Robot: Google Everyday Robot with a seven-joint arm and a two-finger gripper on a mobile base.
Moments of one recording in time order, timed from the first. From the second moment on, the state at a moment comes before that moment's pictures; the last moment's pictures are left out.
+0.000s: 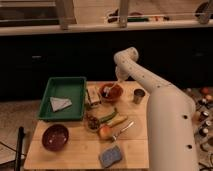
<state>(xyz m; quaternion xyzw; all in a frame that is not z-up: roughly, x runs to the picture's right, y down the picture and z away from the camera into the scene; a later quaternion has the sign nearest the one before) 0.125 -0.051 0.959 -0.19 -0.08 -0.34 0.92</state>
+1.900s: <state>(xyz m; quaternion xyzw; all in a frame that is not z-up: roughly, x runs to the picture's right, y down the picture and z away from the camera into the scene) 0.148 -0.061 0.960 -0.20 -0.05 -0.32 0.93</state>
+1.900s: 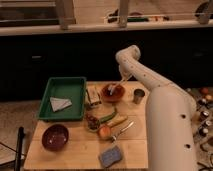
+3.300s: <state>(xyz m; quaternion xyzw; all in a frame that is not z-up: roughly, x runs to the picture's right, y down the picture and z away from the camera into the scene) 0.201 -0.051 0.907 -0.29 0.00 -0.33 0.90</state>
